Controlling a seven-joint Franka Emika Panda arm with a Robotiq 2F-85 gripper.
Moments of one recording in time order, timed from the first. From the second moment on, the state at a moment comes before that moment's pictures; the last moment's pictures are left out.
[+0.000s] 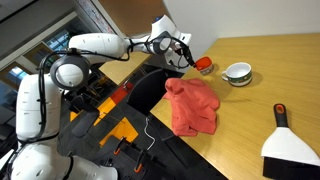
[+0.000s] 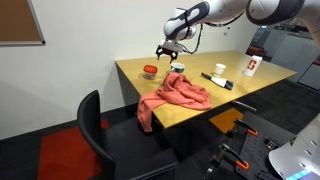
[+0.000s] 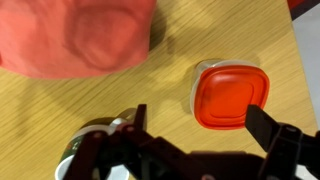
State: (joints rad) arm -0.15 0.87 -0.15 -1.30 0.14 2.41 0.58
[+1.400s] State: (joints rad) arm -0.15 1.07 -0.15 -1.11 0.14 2.40 0.58
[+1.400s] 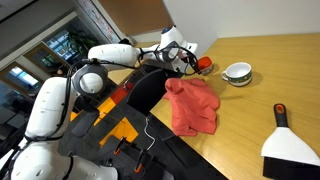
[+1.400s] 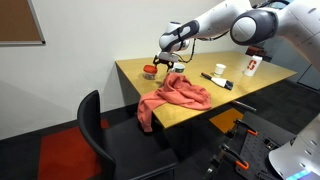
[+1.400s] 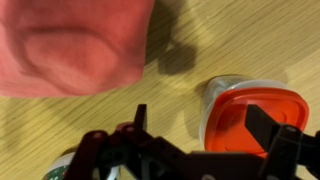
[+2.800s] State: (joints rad) arm -0.18 1.26 -0.15 -0.85 0.14 2.40 0.66
